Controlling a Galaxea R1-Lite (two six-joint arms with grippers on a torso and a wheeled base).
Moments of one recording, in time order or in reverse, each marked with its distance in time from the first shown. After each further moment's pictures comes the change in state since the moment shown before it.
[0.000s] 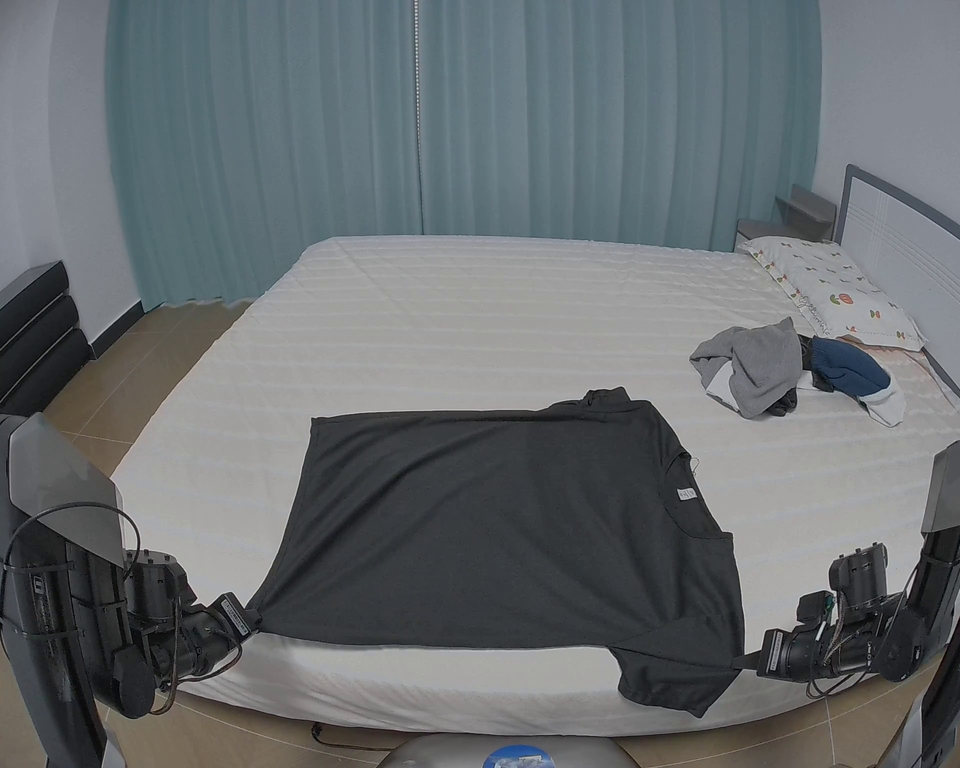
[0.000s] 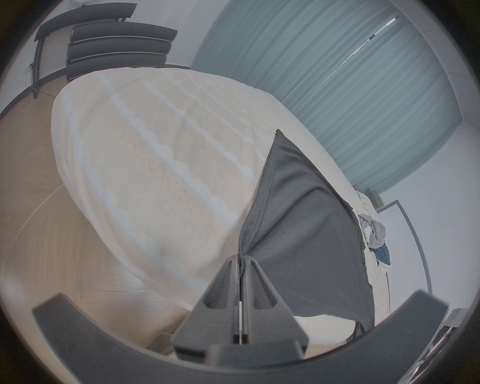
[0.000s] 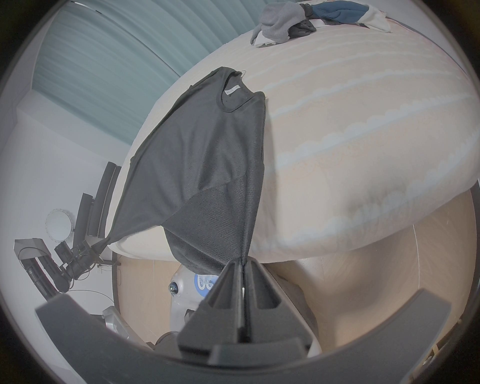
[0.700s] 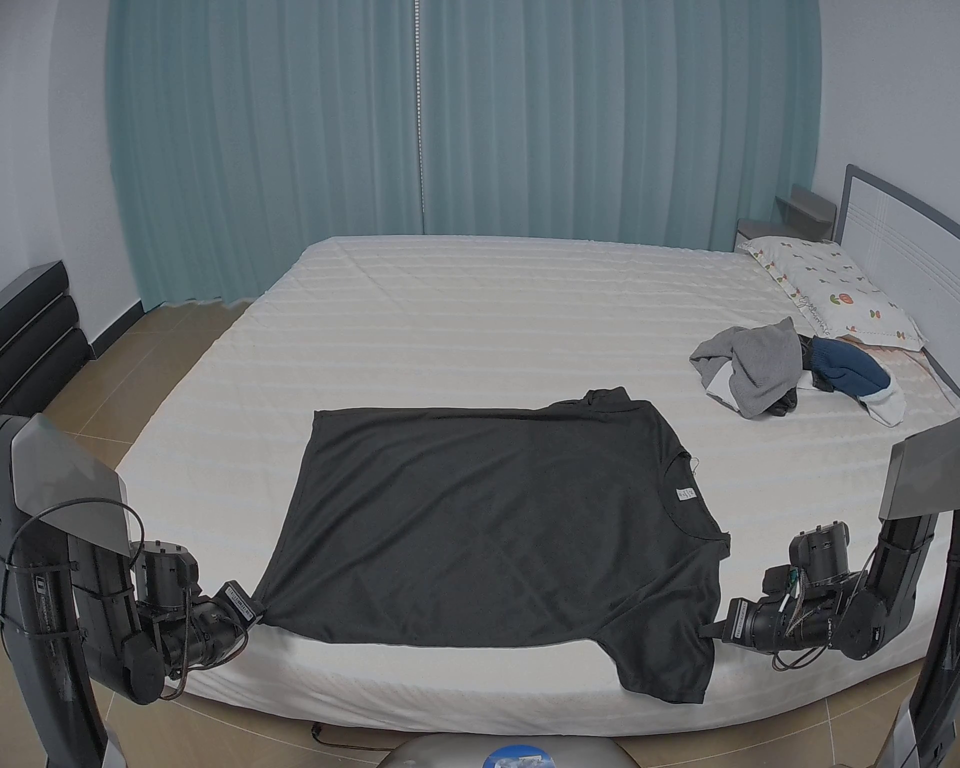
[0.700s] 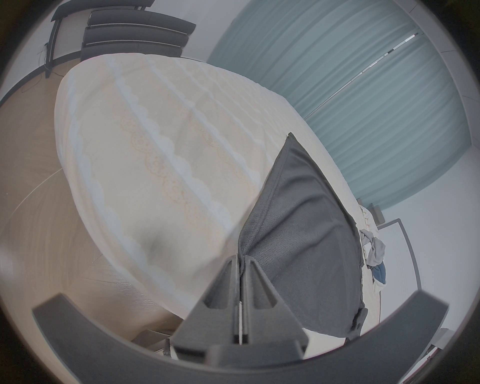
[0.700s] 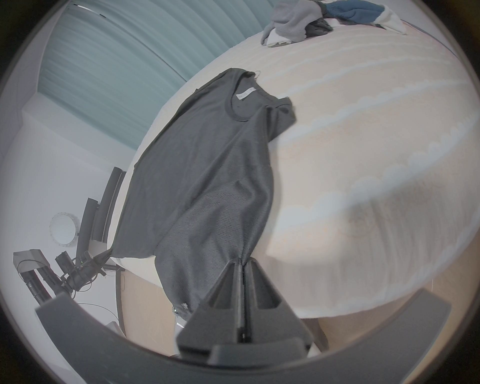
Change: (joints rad) left arm -0.004 0.009 -0.105 0.102 0.013 -0.124; right arm 0.058 0.151 -0.219 -0.005 -0.009 0.071
